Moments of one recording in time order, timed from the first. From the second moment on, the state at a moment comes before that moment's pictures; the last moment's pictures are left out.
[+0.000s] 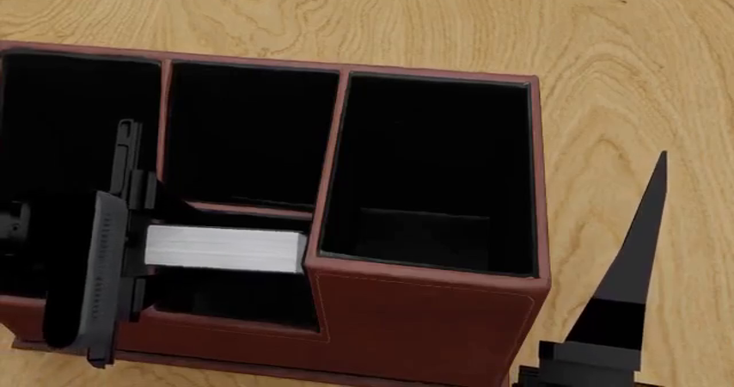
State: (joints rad) left arm -1.13 -0.55 0.86 -0.55 -0.23 0.27 1.06; right arm 2.09 1.38 -2.42 -1.04 0.68 -0.15 1.55
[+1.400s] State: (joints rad) left arm -1.21 -0.63 0.79 -0.22 -0.32 -0.05 0.94; right arm 2.18 1.40 -2.52 -1.05 0.65 -0.18 1.55
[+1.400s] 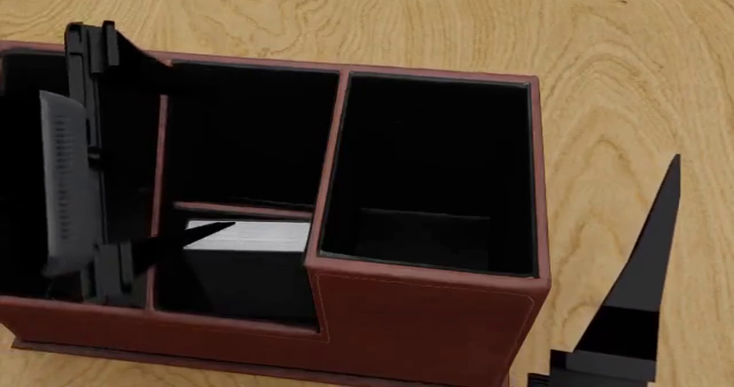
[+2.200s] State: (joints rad) left arm -1.26 -0.68 0.66 -0.12 -0.39 -0.11 0.80; right arm 2.20 1.39 -2.56 -1.05 0.63 -0.20 1.56
